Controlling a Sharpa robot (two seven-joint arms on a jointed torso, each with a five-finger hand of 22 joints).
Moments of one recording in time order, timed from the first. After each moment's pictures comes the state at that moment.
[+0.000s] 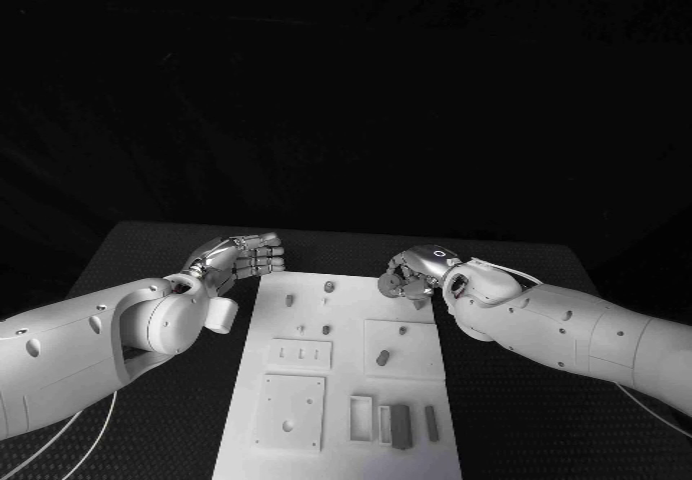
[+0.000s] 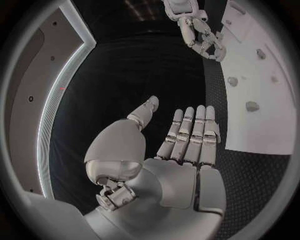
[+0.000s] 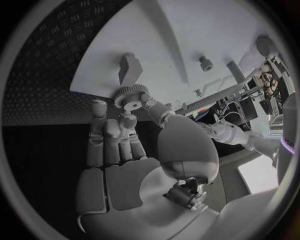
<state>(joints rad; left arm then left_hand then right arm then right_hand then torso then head) 1.32 -0.74 -0.14 1.30 0.06 -0.17 0.30 0.97 0.00 0.42 -0.28 0.05 0.70 0.19 0.32 0.44 0.93 0.21 0.07 0.07 0.76 0.20 0.29 0.46 0.03 0.72 0.10 0.11 0.64 1.17 -0.65 -0.04 1.08 -1.62 -0.38 -0.03 1.11 -0.11 0.55 -0.29 0.05 0.85 0.13 0.24 0.52 1.10 0.04 1.20 0.98 1.07 -0.06 1.59 0.82 0.25 1.08 0.03 0.77 1.31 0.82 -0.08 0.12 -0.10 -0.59</state>
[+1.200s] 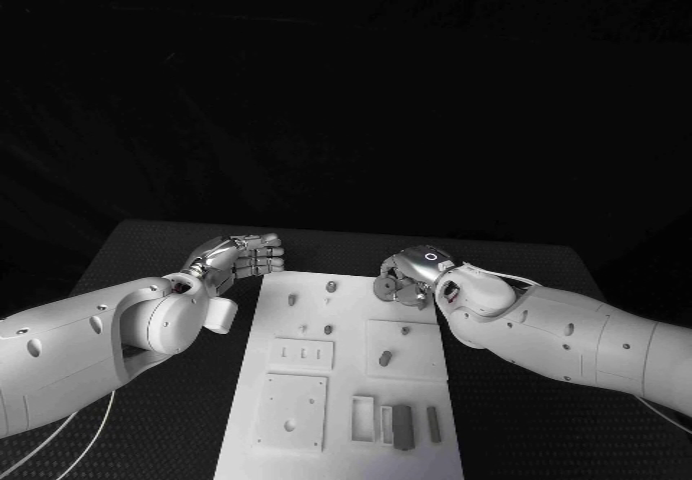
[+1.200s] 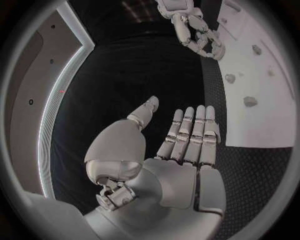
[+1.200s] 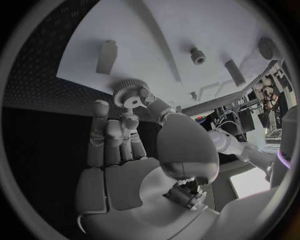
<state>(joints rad) 1.32 -0.75 -0.14 1.30 0.03 -0.18 0.29 0.97 0.01 0.42 -0.28 0.05 0.70 0.19 0.32 0.44 0.93 0.21 0.07 0.07 0.76 0.20 0.29 0.46 0.03 0.72 0.10 0.11 0.64 1.18 -0.67 -0.04 1.21 -1.78 -0.40 -0.16 1.09 -0.05 0.54 -0.29 0.05 0.90 0.08 0.27 0.52 1.13 0.00 1.20 0.97 1.09 -0.10 1.59 0.82 0.26 1.09 0.02 0.77 1.31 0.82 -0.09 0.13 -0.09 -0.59</state>
